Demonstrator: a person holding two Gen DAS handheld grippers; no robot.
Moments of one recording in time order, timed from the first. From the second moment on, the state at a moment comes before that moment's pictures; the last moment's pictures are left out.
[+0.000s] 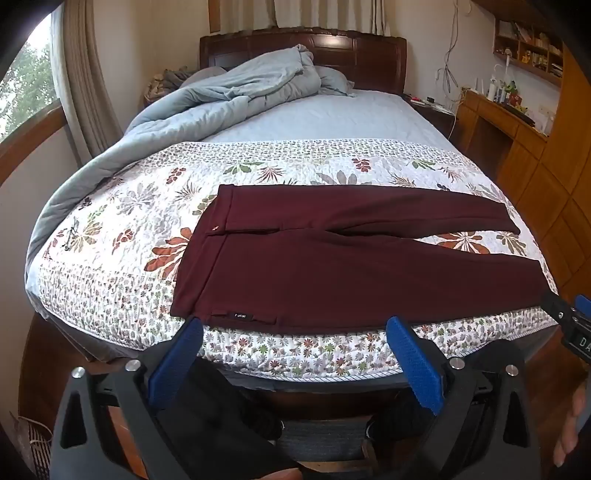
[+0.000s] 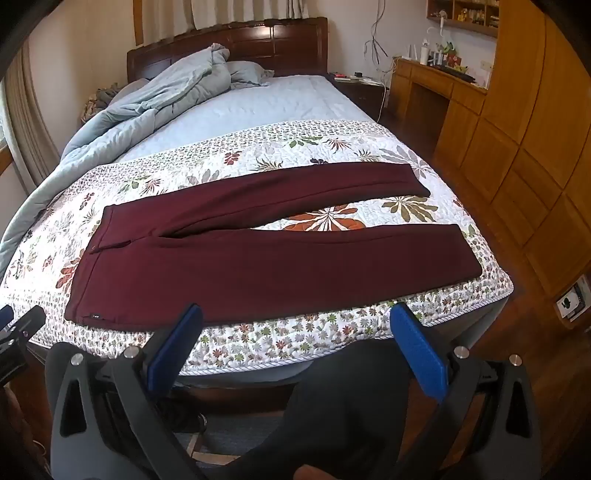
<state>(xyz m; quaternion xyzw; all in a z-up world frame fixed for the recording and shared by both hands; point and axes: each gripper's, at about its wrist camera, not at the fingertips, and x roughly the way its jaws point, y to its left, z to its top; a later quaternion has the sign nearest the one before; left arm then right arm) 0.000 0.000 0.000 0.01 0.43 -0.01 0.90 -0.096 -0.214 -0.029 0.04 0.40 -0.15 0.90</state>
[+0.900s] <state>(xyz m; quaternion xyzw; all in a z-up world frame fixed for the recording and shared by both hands) 0.000 -0.002 0.001 0.01 0.43 -0.01 0.90 -0.096 -0.212 -0.031 0.04 0.40 -0.15 0.90</state>
